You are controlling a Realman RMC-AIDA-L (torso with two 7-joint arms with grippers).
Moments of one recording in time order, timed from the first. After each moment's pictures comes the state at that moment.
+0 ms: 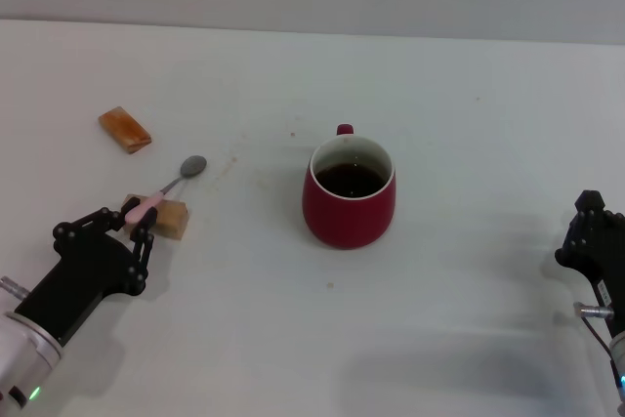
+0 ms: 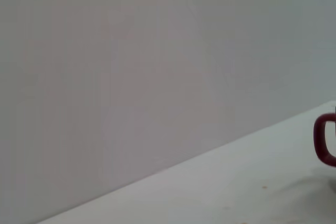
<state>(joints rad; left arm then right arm) -0.23 -2.06 -0.80 -0.18 2.72 1.22 0.01 0.23 2.08 0.13 0.57 -1.46 -1.29 -0.17</state>
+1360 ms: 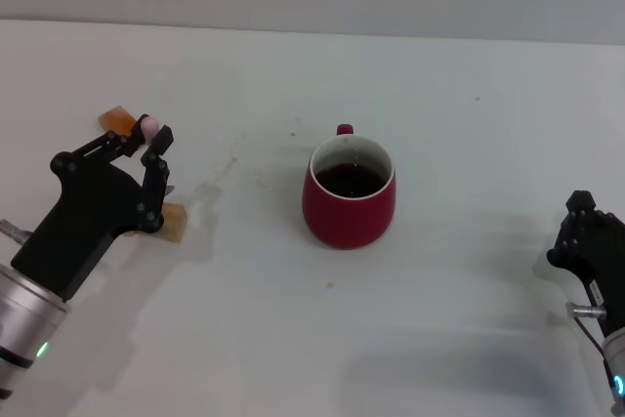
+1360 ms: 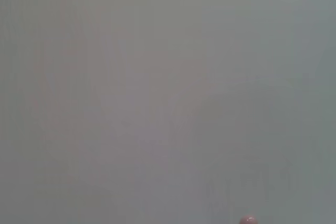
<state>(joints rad) -0.26 -2.06 -0.81 -0.23 2.72 1.48 -0.04 0.24 2.09 0.13 0.57 -1.47 -1.27 -0.17</state>
